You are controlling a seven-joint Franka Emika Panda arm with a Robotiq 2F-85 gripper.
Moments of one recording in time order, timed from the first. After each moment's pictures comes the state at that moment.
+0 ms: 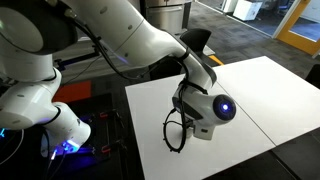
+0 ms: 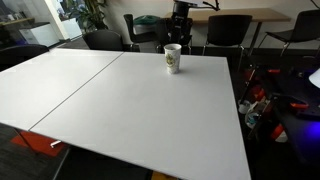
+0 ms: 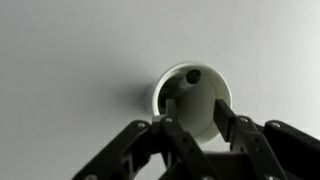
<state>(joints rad) -0.24 0.47 -0.19 -1.94 0.69 2.26 0.44</state>
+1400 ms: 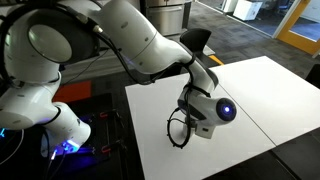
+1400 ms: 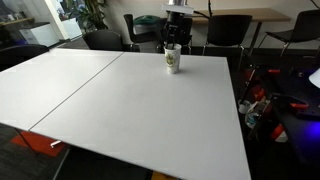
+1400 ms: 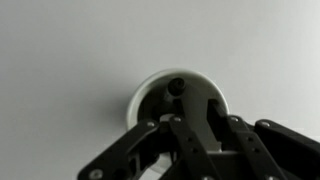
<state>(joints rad) -0.23 0.59 -0.17 -1.84 0.72 2.27 0.52</state>
